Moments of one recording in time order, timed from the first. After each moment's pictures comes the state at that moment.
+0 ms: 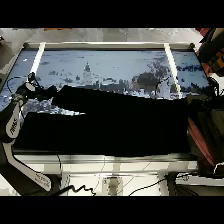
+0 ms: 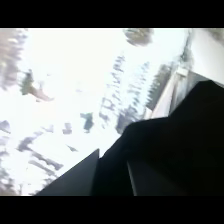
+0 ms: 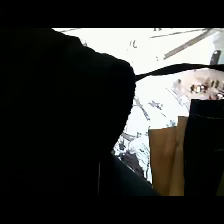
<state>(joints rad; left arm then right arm) 0.24 -1.88 1.49 1.20 -0.68 -1.53 -0.60 -1.46 1.24 -1.06 1.25 0.89</state>
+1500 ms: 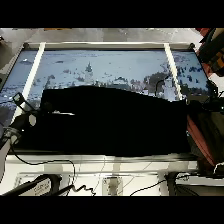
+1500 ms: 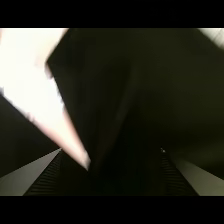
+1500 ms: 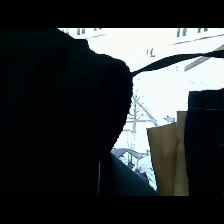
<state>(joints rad) 0.21 -1.25 0.68 1.62 -0.18 -2.09 -0.60 -1.46 1.18 -1.05 1.19 0.95</state>
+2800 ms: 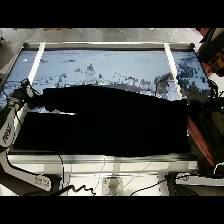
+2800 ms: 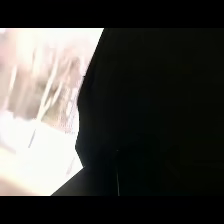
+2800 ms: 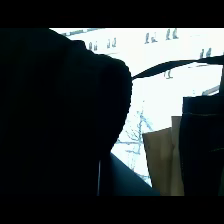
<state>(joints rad) 0.25 -1.72 1.36 1.59 -0.71 -1.86 -0.60 -1.46 1.18 -1.05 1.16 0.95</state>
